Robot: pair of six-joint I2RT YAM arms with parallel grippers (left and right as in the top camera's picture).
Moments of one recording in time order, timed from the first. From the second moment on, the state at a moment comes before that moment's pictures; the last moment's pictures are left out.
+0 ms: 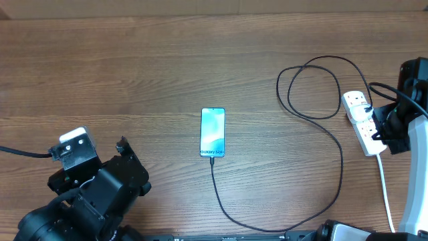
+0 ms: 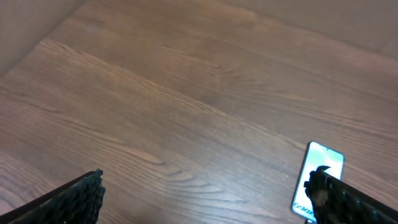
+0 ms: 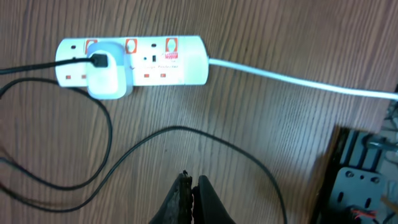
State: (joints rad) left arm -0.71 0.86 1.36 -1.55 -0.77 -0.97; right arm -0.29 1.42 1.45 -1.45 0.25 1.04
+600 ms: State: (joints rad) left arm -0.81 0.82 1.34 -1.56 -0.78 -1.00; right arm -0.29 1.42 1.45 -1.42 0.21 1.04
